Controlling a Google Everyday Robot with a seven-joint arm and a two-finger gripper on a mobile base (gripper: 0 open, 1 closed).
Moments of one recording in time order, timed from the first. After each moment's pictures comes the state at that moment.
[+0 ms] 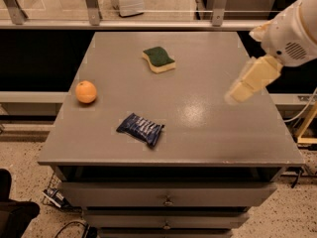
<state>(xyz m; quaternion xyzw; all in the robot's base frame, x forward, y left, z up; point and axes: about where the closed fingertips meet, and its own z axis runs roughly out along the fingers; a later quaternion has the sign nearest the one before) 0.511 -0.190 0.972 -0.50 0.80 0.04 0.33</state>
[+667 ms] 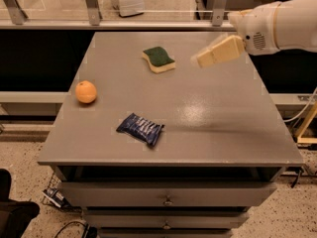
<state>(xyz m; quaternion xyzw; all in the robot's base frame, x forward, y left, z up) 0.600 -0.144 0.992 -0.41 0.74 0.16 0.51</state>
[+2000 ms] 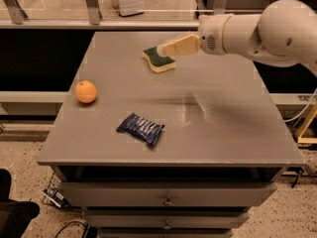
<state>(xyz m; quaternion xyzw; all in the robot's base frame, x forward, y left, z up) 0.686 -0.088 0.963 -0.34 0.72 0.20 0.57</state>
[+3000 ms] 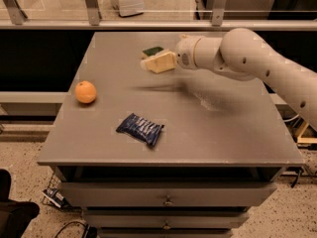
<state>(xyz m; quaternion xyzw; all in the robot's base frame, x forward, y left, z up) 0.734 -0.039 0.891 -0.33 0.73 0.22 0.56</state>
